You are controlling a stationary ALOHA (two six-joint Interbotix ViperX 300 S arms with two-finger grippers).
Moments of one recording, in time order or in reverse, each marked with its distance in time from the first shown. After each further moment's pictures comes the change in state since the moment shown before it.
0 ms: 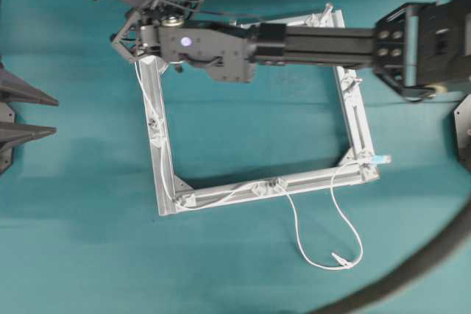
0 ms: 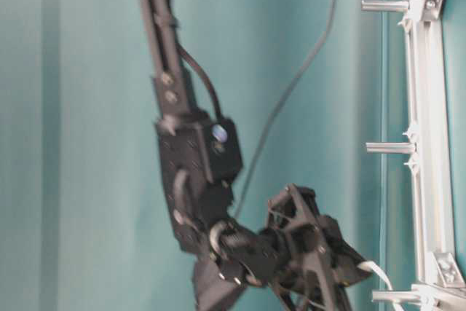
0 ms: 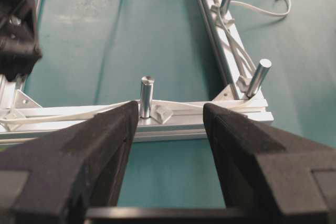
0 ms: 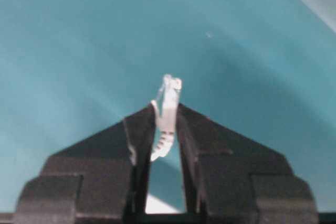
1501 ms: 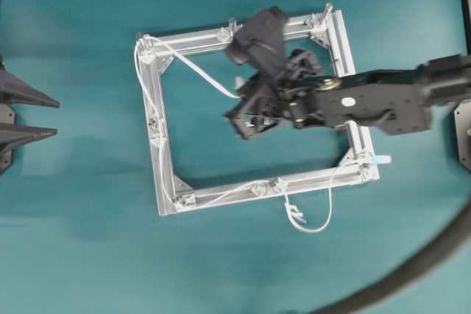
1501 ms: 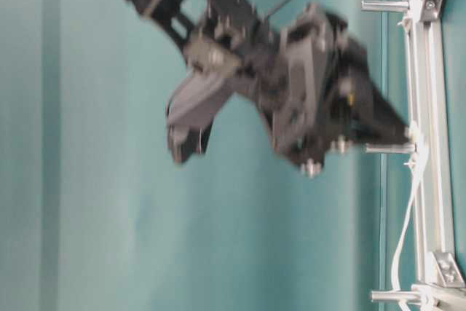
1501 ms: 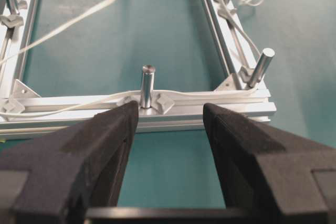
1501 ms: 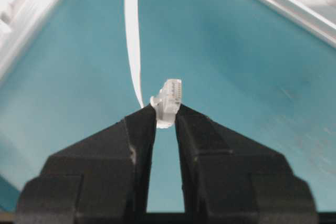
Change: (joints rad) left arm -0.002 0.002 0.015 -0.002 0.003 0.000; right arm 0.169 -0.635 1.000 0.043 -0.397 0.383
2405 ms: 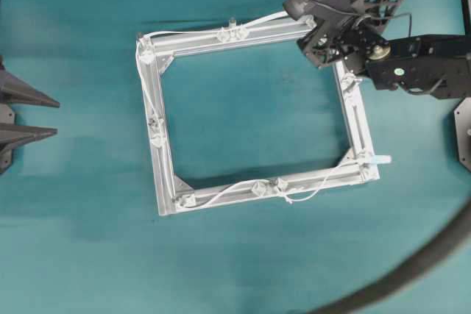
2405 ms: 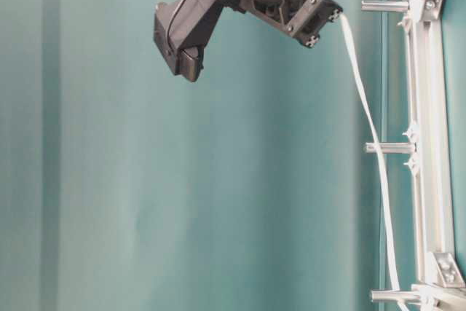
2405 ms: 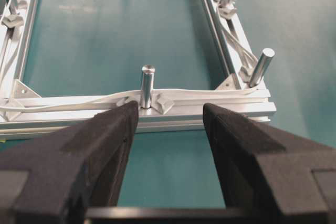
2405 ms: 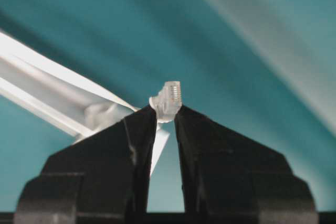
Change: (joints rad) left arm 0.000 0.000 0.000 0.002 0.000 0.002; right arm -0.144 -0.144 0.196 -0.451 0.420 -0.060
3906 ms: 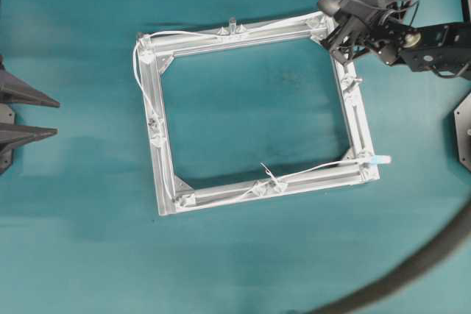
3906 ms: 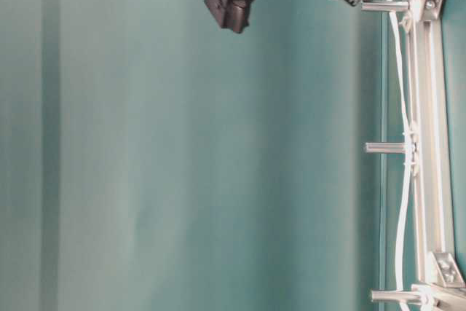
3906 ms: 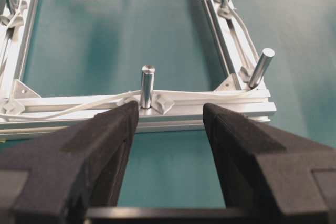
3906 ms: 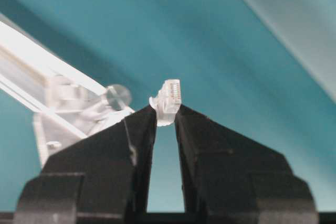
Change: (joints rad) left arm 0.000 -0.002 0.000 0.000 0.000 -0.002; right arm -0.169 -0.043 0.225 -0.202 -0.383 0.224
